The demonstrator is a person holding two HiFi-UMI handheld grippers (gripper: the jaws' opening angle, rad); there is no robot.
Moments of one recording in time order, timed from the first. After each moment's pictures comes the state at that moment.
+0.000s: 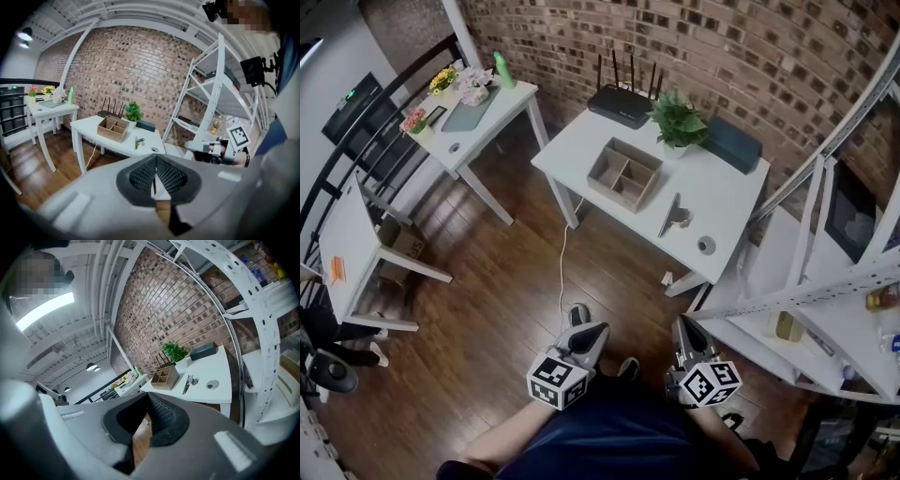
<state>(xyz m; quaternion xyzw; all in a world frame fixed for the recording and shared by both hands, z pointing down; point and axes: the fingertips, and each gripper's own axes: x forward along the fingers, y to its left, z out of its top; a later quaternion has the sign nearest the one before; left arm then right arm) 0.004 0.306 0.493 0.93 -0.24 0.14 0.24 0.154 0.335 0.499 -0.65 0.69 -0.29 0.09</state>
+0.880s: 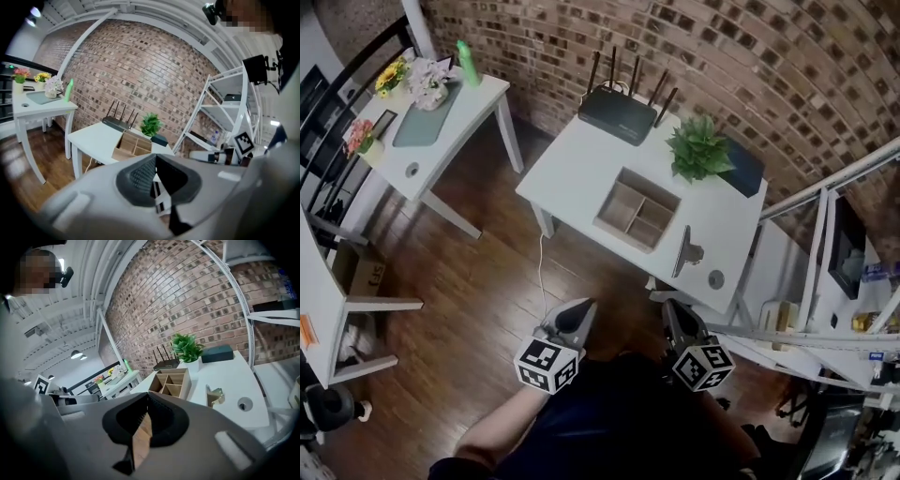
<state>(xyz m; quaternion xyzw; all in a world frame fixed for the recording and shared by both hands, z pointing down) -0.035 0.052 0.495 0.93 -0.20 0.09 0.28 0.107 0.112 0.494 -0.70 0.66 -0.29 0.01</state>
